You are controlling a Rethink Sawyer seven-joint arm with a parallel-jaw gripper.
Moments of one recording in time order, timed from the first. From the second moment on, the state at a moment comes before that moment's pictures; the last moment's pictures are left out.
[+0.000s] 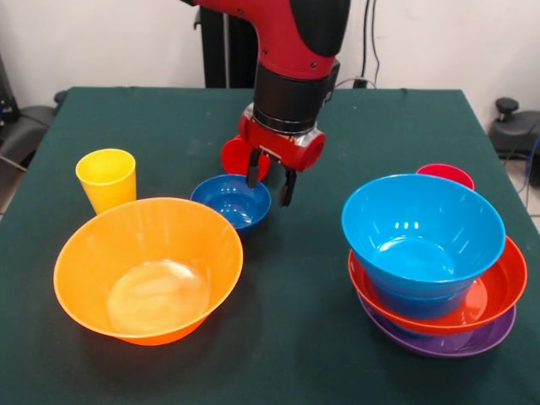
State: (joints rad) arm -0.11 -0.42 -0.20 1.63 0.18 0.29 2.07
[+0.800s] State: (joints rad) arm -0.14 -0.35 -0.20 1.59 0.18 0.27 2.07
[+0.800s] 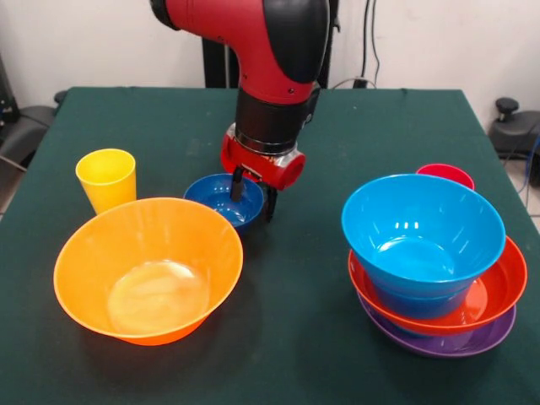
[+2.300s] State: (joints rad) arm 0.04 -0.49 -0.34 1.56 0.22 0.40 2.07
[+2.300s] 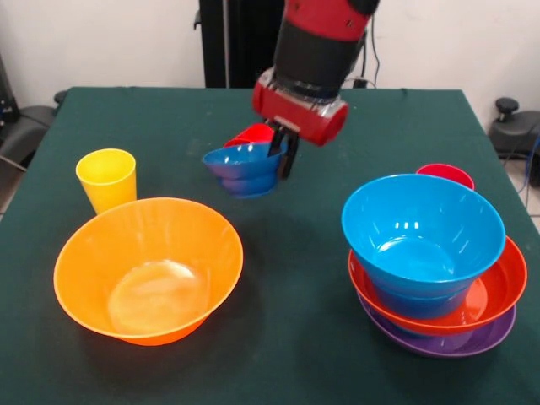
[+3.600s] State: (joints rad) arm 0.08 -0.66 -0.43 1.41 0.28 0.83 2.09
